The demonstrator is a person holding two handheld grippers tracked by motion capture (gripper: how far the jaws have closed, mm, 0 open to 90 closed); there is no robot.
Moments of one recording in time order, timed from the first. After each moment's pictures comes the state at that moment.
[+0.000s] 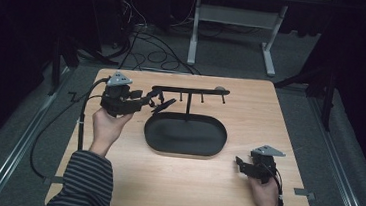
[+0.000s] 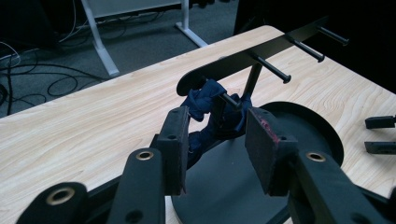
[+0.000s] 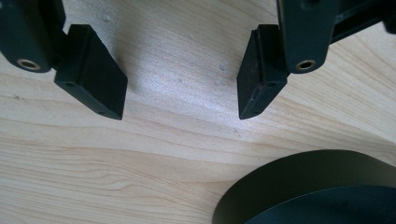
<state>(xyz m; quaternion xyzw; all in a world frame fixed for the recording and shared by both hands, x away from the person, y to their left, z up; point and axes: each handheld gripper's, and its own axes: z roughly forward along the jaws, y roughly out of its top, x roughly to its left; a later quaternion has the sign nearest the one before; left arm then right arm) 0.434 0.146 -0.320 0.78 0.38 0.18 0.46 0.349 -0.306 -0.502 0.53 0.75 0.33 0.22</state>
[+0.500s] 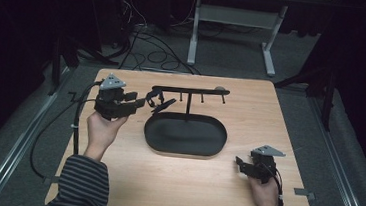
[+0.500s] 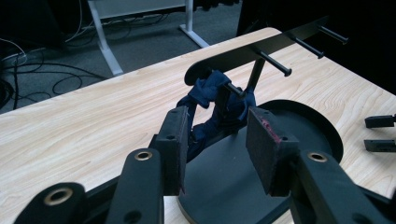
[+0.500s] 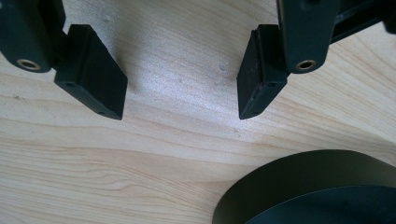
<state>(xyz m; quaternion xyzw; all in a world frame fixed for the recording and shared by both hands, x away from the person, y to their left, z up) 0.423 0.157 -0.321 0.78 0.39 0.18 0.46 0.349 -0.306 -0.502 0.53 0.75 0.33 0.22</state>
